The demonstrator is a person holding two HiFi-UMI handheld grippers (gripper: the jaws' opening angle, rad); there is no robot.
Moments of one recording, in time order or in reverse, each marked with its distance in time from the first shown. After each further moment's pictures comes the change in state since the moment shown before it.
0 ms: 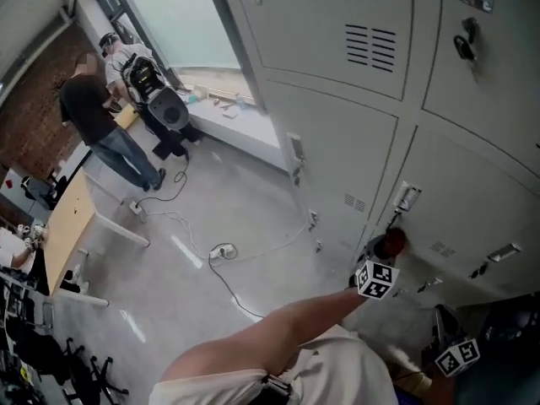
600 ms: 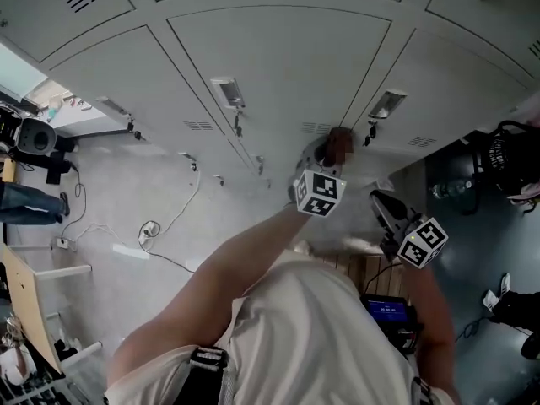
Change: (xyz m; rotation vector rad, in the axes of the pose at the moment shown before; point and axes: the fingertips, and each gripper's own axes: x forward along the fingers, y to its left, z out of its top) left arm 0.012 -0.198 0.060 0.172 -0.085 -0.388; right arm -0.070 -0.050 0.000 -0.002 -0.004 -0.081
